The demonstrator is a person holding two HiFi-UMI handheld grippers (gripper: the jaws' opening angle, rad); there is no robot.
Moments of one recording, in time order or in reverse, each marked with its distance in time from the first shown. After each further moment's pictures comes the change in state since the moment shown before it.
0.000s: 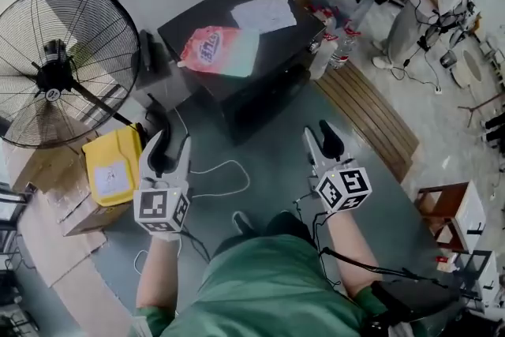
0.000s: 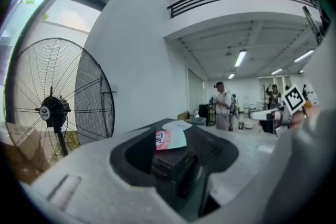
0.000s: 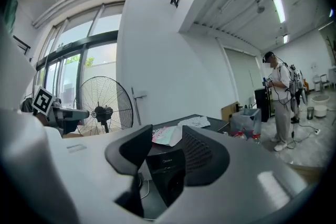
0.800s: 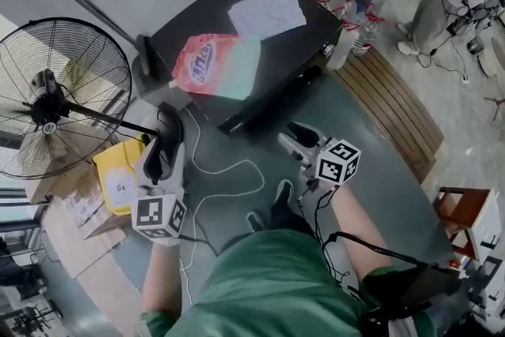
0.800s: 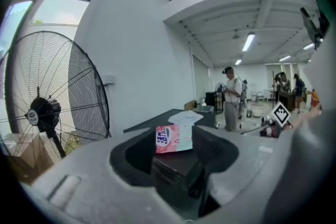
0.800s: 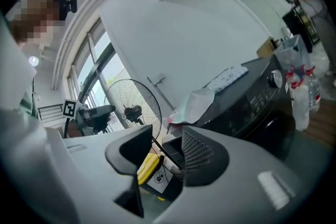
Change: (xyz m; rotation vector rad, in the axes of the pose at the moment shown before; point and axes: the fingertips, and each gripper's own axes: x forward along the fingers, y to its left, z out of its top) left arm 0.135 0.014 -0.012 0.041 0.135 0.078; right arm 0.158 -0.060 -0.101 0.384 0.223 0.514
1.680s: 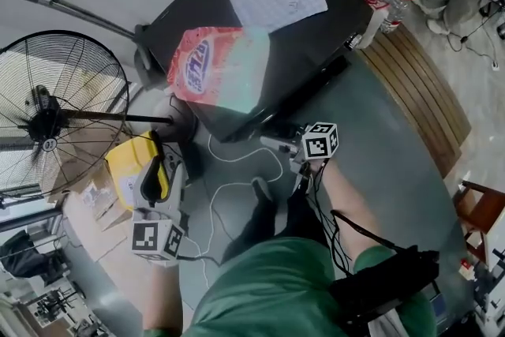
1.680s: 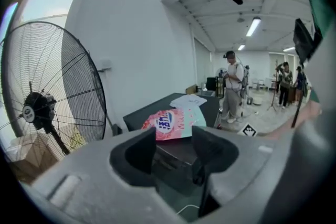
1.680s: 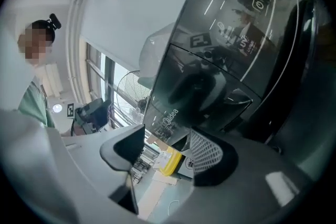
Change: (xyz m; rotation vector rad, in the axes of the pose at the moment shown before) left arm 0.065 0.013 -0.041 0.003 0.182 0.011; right arm 0.131 -0.103 -0.104 0.353 0.188 0.348
